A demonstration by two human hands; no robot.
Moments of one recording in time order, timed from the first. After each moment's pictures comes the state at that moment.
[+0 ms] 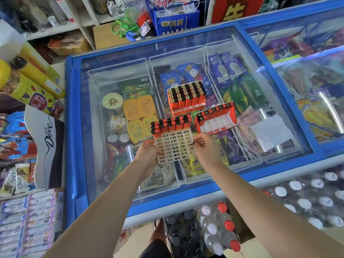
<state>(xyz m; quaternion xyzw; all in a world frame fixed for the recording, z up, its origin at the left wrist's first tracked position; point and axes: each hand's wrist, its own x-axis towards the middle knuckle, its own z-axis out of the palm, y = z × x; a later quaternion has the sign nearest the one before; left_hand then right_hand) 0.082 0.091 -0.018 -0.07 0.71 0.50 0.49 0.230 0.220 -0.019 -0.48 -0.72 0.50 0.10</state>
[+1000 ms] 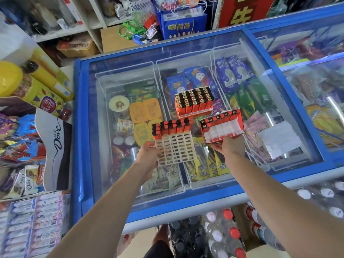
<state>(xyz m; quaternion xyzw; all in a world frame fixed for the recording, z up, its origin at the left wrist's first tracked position) 0.062 0.084 -0.015 -0.10 0.71 0.51 0.47 0.225 0.287 -0.040 -0.66 -0.37 0.62 0.20</state>
